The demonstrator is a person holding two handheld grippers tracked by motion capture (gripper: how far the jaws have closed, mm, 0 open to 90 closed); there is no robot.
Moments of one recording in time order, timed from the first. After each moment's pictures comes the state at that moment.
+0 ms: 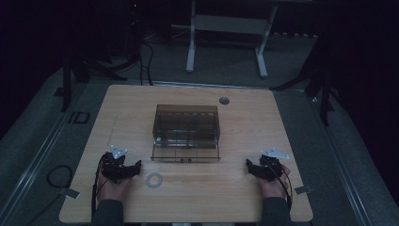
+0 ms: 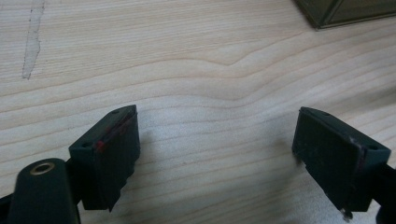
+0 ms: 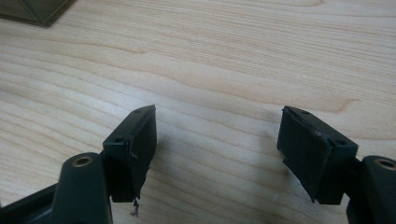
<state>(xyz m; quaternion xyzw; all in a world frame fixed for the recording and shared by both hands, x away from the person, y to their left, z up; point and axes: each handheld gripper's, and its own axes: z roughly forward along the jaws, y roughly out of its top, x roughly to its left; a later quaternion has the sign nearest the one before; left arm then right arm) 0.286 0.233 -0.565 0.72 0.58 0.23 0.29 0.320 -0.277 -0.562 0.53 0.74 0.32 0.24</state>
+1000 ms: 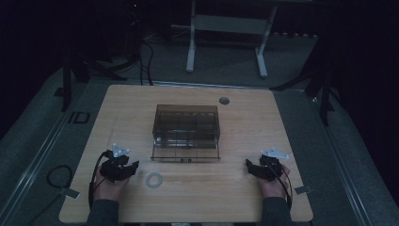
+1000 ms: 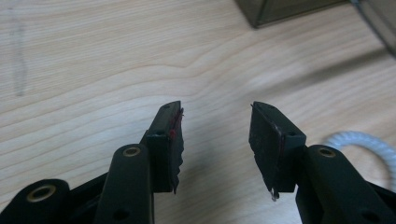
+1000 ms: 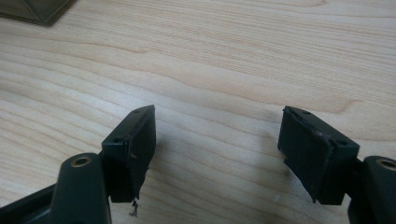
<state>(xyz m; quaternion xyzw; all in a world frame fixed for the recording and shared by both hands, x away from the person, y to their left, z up) 0.274 0.222 -0.529 0.77 0.54 0.19 0.29 0.320 -0.277 -0.562 0.53 0.75 0.33 0.24</state>
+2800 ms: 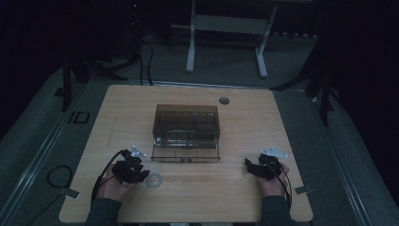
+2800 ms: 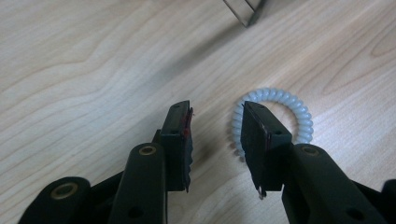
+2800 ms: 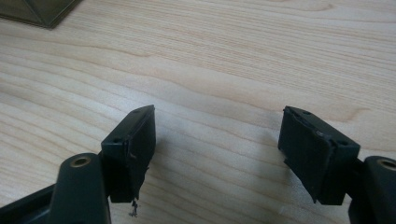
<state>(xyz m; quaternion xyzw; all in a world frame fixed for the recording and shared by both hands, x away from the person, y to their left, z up) 0.276 0.187 -0.517 0.86 0.45 0.10 0.22 0.324 -0.275 -0.562 0.53 0.75 0.33 0.23</state>
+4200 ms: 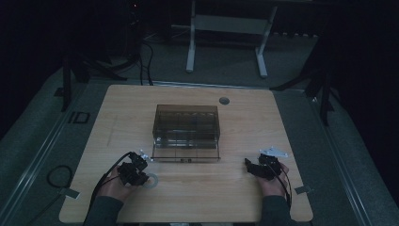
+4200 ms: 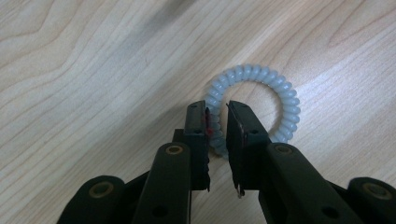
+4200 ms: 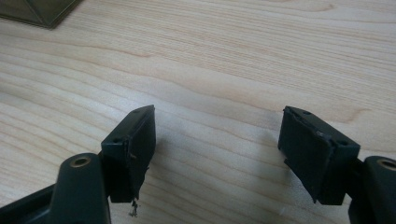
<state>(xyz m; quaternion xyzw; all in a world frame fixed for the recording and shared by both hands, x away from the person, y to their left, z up) 0.279 0.175 -0.523 0.89 0.43 0.07 0.14 0.325 -0.275 -0.562 0.53 0.75 0.33 0.23</state>
